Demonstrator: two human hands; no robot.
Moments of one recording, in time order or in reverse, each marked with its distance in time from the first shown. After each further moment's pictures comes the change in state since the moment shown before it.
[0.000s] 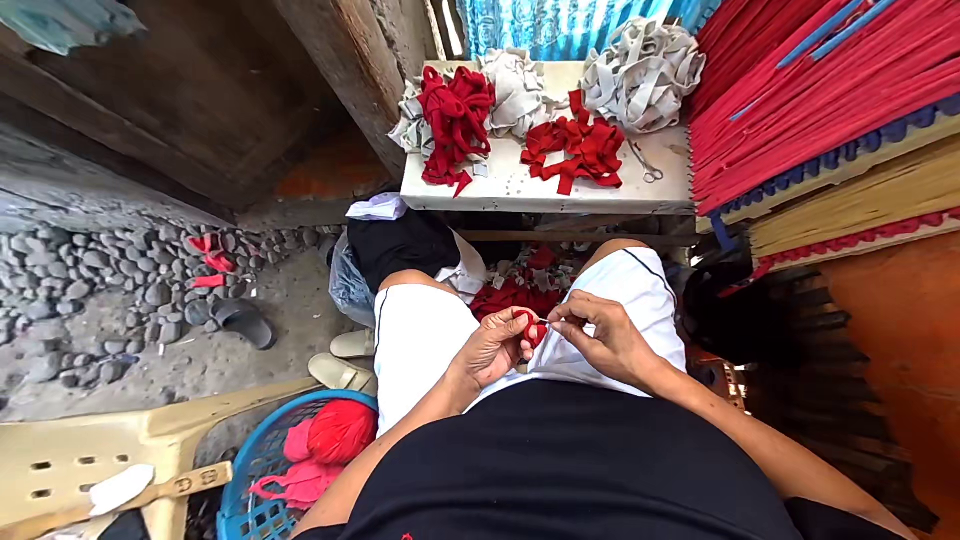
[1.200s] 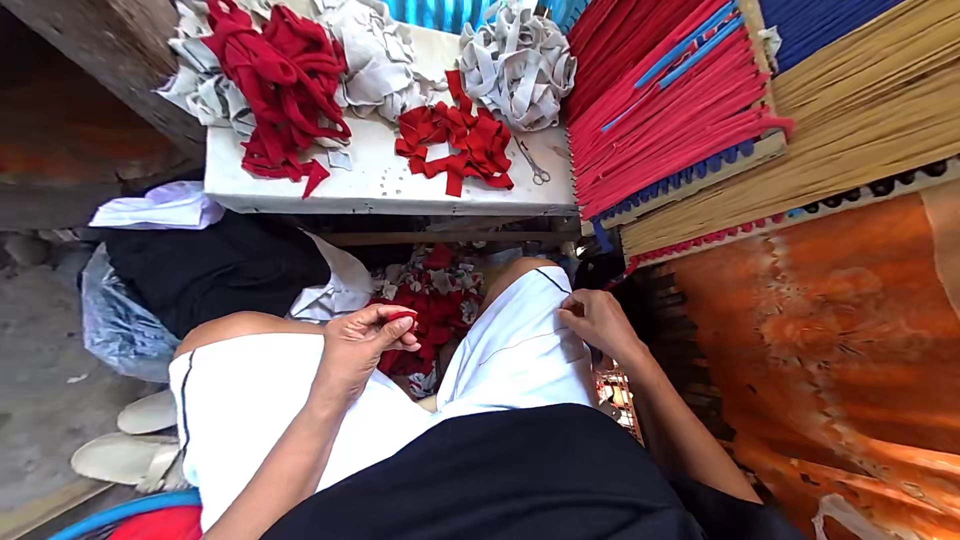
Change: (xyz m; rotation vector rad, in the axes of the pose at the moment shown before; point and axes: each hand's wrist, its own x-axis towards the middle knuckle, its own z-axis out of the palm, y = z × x) left_hand 0.043 0.031 -0.037 0.655 0.218 0.308; right_hand -0.040 0.062 -0.115 -0.613 0.029 0.807
